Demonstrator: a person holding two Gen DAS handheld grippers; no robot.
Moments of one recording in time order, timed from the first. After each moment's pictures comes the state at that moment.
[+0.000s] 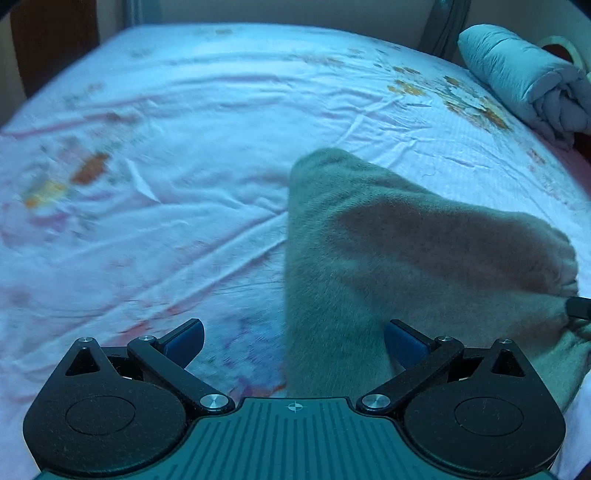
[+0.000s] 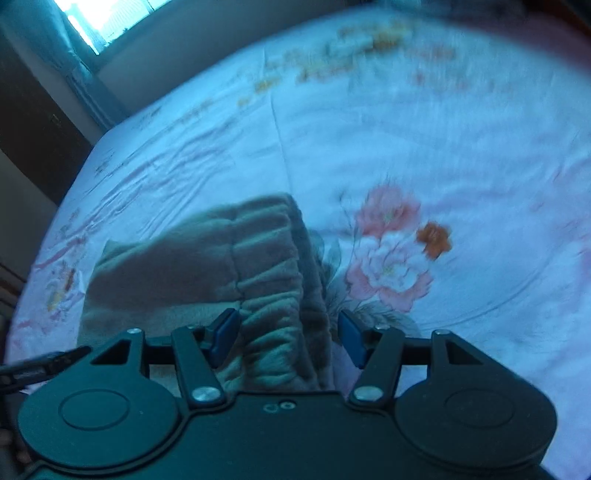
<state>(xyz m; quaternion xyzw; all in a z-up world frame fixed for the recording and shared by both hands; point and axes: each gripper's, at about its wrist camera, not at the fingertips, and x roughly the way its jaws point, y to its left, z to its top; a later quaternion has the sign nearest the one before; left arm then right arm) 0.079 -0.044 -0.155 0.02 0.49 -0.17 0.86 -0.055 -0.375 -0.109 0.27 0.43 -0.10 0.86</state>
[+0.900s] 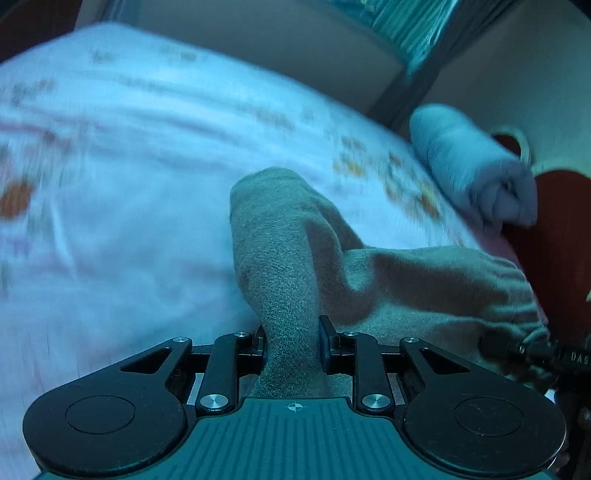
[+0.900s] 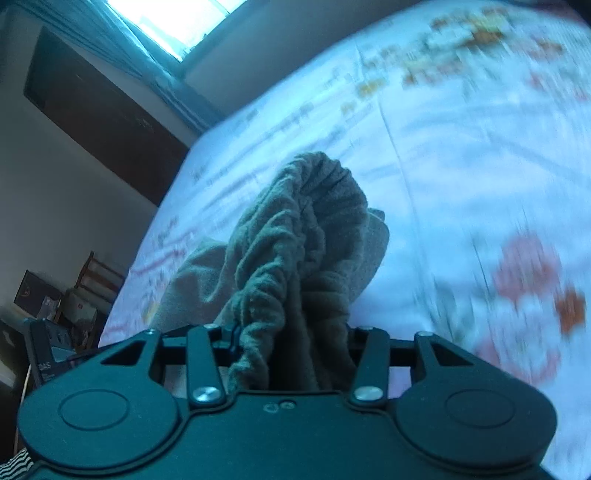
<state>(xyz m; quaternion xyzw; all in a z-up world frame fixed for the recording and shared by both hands) 0.146 -0.038 -0.126 -0.13 0.41 -0.27 0.86 0.011 -0.356 -0.086 0.30 0.38 0.06 0.87</state>
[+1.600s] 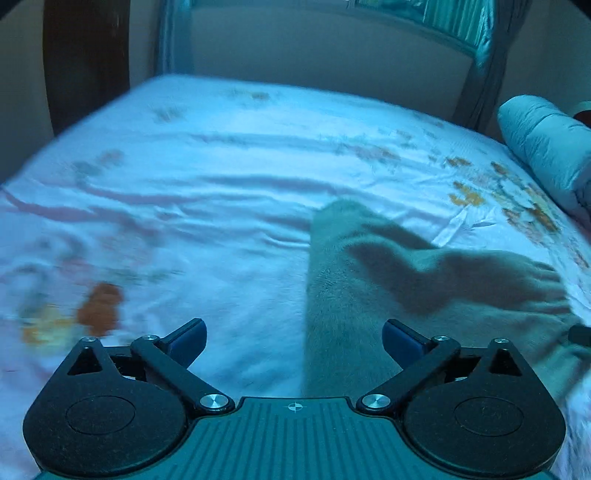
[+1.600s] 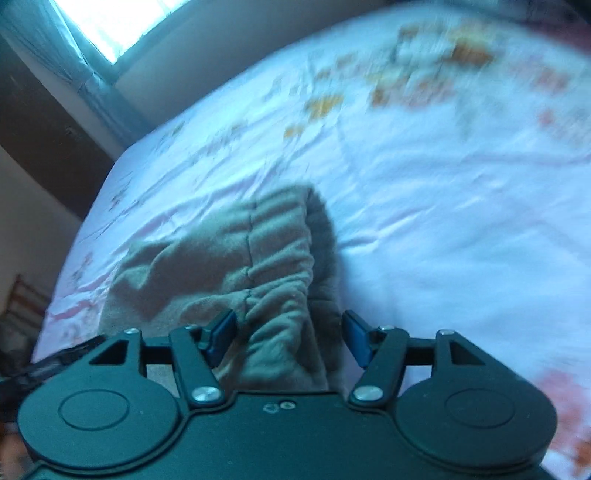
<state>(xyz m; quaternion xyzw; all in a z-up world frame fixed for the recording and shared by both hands) 0.206 -0.034 -0.111 0.00 0.39 -0.12 0.91 0.111 -0.366 -0.102 0.25 0.39 -0.07 0.88</state>
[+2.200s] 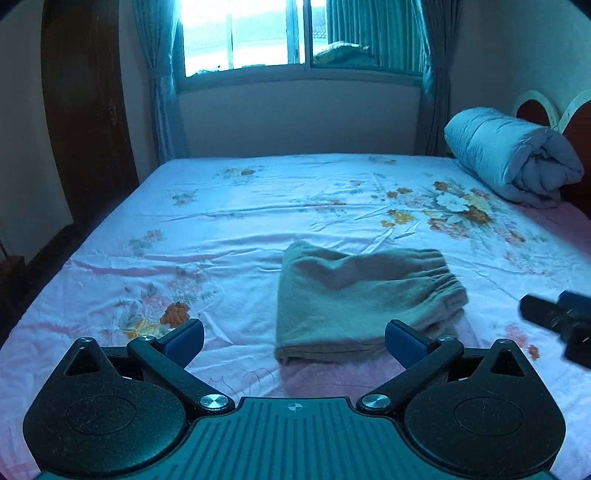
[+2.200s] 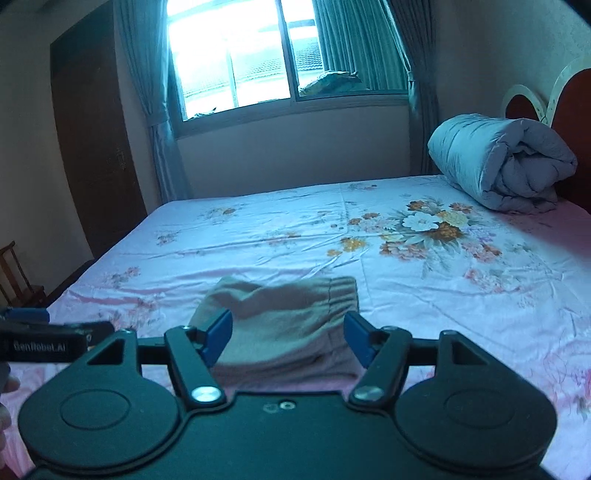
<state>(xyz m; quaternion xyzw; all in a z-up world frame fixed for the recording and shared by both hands) -0.008 -0.013 0.033 0.07 0.30 -0.12 0.94 -0.074 -0.221 0.032 0.08 0.24 -0.09 0.96</state>
